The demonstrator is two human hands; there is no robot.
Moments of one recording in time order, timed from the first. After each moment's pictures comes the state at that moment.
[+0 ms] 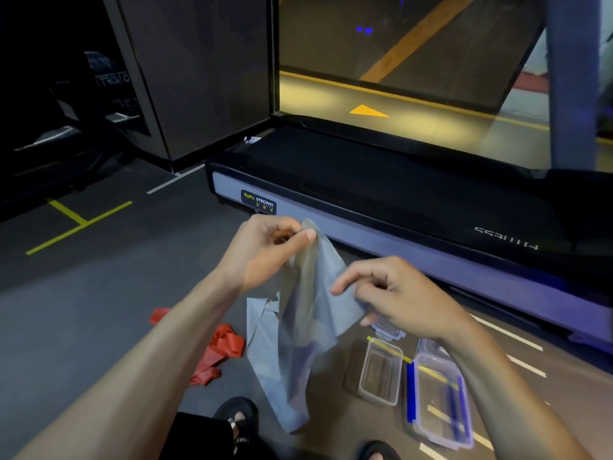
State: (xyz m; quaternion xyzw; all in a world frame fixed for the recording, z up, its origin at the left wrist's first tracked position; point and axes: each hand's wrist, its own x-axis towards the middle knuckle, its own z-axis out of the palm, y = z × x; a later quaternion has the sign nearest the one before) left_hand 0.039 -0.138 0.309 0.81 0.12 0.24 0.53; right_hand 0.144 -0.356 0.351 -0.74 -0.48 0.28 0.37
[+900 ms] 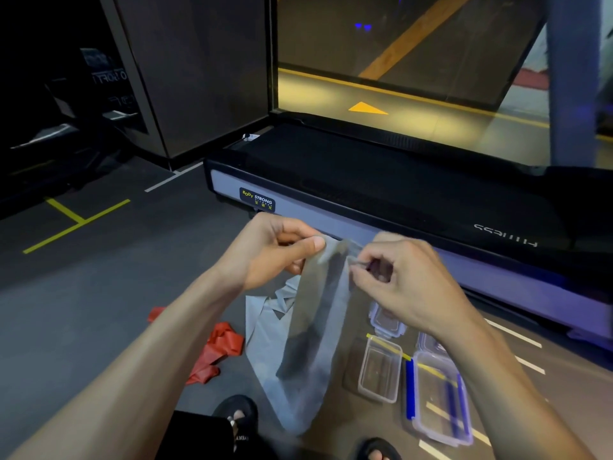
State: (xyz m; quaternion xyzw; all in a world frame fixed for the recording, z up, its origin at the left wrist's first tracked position) left_hand 0.033 -0.155 0.327 0.77 0.10 0.17 0.60; right_hand 0.149 -0.358 0.347 -0.81 -0.51 -0.01 0.29
